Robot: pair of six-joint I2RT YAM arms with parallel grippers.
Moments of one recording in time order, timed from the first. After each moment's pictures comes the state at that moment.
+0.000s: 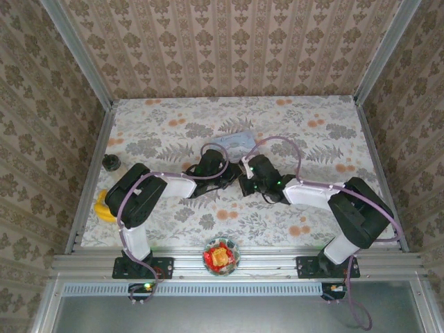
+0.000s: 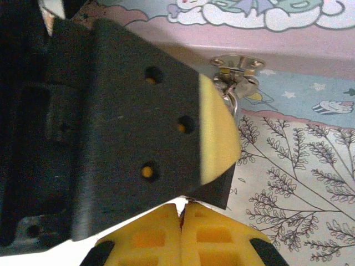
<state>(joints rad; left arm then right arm) -0.76 1.84 0.85 0.40 0.28 -1.28 0.62 1.59 0.76 0.05 -0.06 0.27</state>
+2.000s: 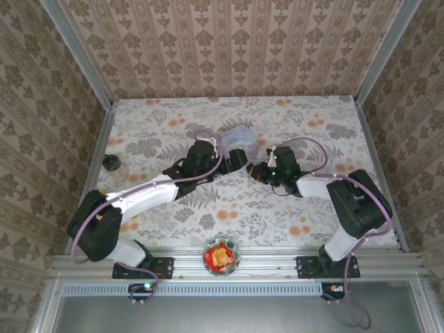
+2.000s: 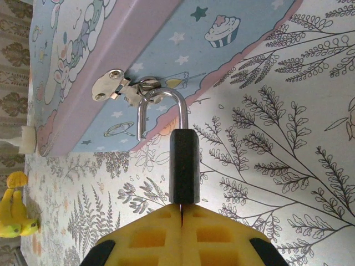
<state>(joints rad) -0.80 1.44 0.90 0.07 0.12 -0.87 0.38 1.65 0.68 0.28 -0.36 0.77</state>
